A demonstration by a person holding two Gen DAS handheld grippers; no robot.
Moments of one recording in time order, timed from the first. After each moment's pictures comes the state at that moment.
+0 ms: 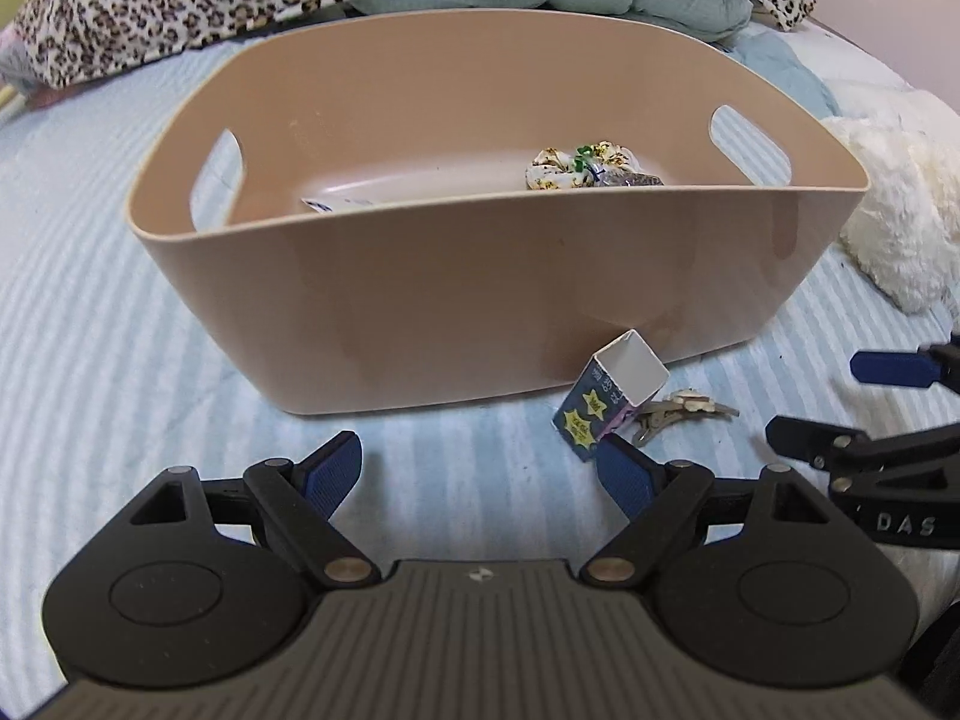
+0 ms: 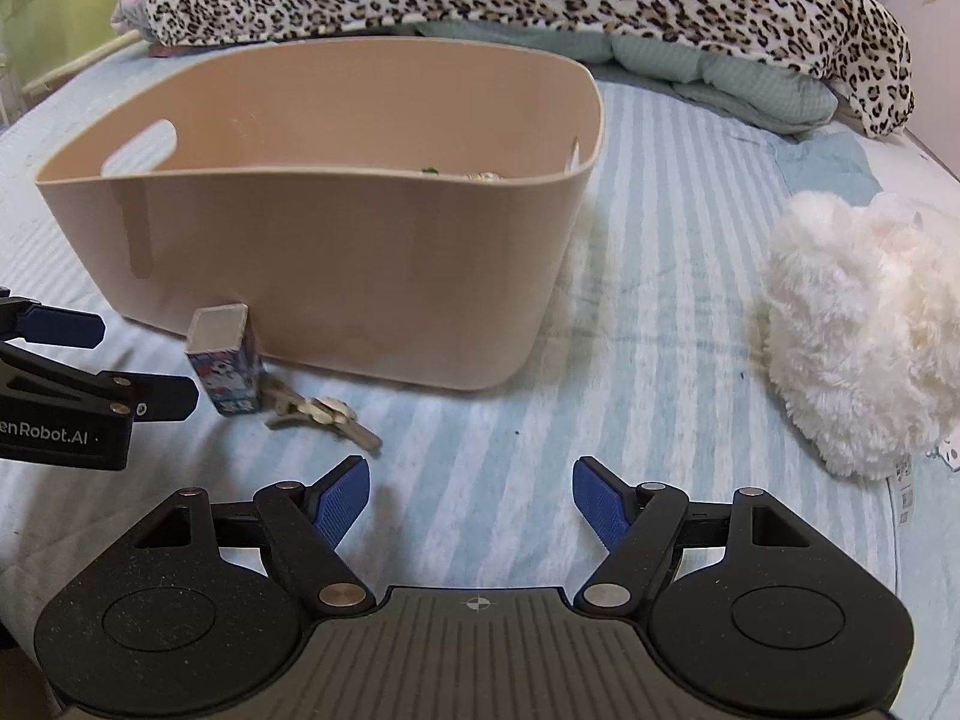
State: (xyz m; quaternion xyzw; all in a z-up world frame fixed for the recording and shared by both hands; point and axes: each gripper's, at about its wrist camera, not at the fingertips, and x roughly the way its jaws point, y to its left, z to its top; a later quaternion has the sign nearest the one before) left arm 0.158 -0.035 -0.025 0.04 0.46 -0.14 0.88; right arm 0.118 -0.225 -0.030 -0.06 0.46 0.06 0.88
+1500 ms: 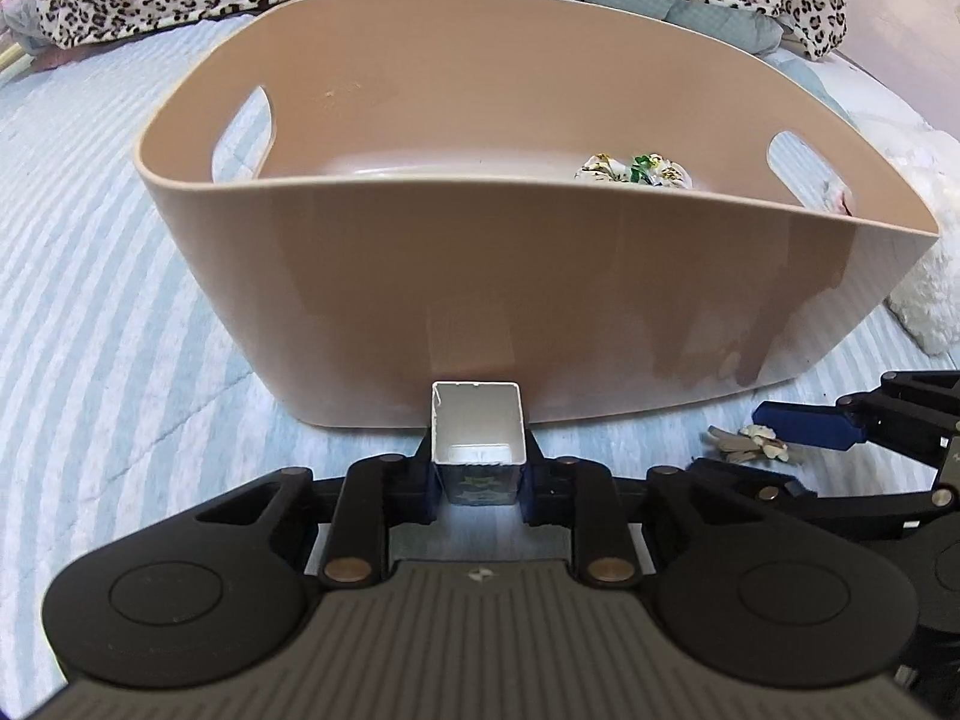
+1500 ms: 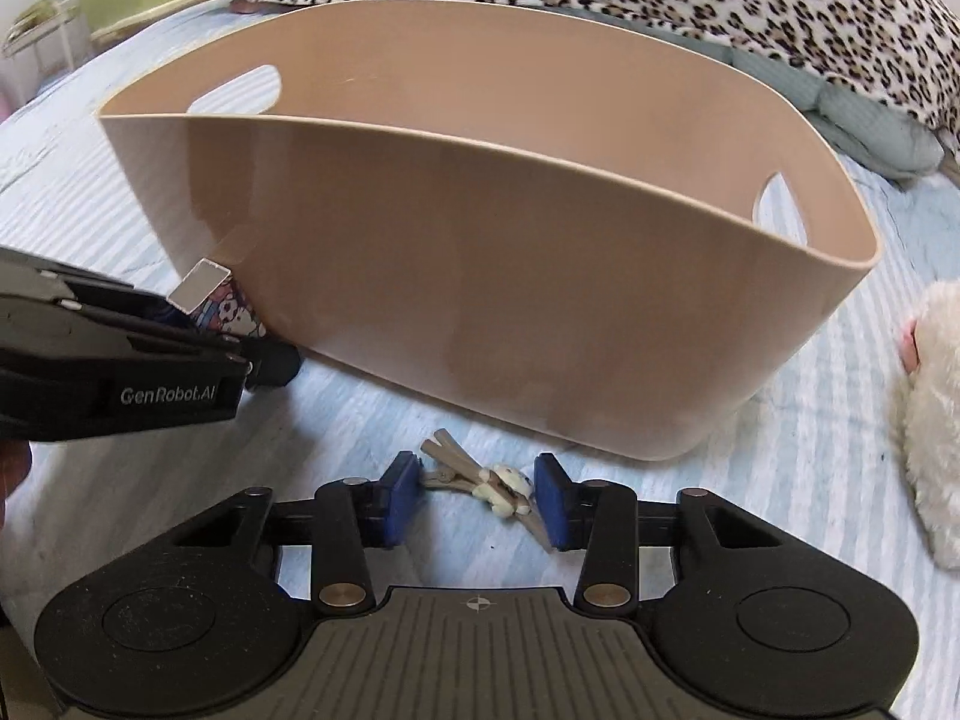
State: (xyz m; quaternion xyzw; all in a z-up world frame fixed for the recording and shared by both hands) left arm 0.178 -0.007 -0.039 0.01 0.46 -0.13 0.88; right arm 0.142 -0.161 -0.048 -0.10 0.47 0.13 0.87
